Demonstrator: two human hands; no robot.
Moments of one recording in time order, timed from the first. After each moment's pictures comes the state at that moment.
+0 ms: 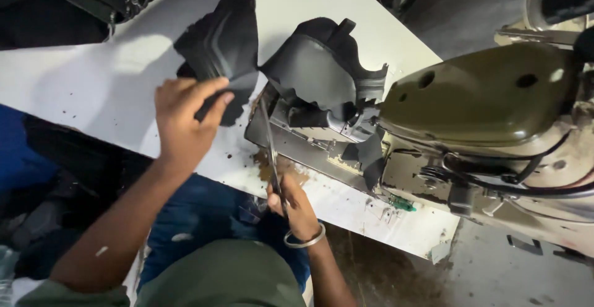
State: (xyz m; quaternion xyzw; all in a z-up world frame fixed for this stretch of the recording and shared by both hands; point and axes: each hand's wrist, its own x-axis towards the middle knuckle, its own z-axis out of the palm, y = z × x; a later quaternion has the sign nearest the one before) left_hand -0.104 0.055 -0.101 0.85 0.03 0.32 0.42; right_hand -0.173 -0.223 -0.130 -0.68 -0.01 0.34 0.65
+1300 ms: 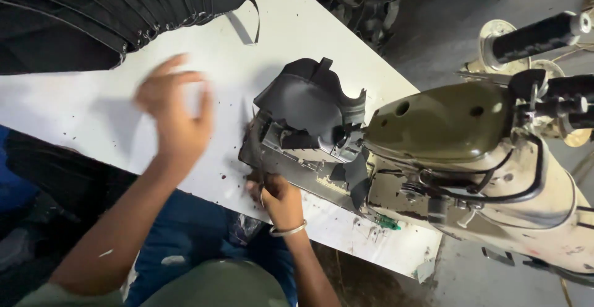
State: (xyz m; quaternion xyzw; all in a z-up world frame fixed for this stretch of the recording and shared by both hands) left_hand -0.075 0.074 -0.116 0.85 0.07 0.37 0.38; right_hand -0.135 -0.177 -0.129 -0.86 0.05 0.20 0.46
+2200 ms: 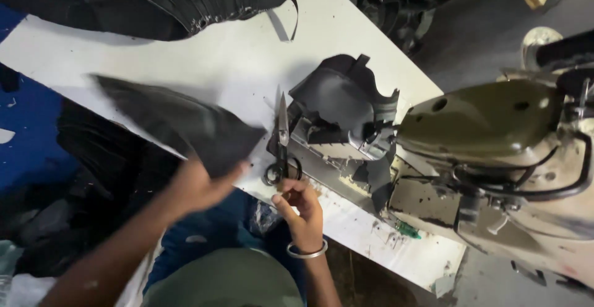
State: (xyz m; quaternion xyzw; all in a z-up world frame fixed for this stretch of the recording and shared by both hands) left_hand -0.179 0.073 -0.091 0.73 -0.07 0.14 0.66; right_hand -0.184 -0.179 -0.112 -0.70 0.01 0.18 0.69
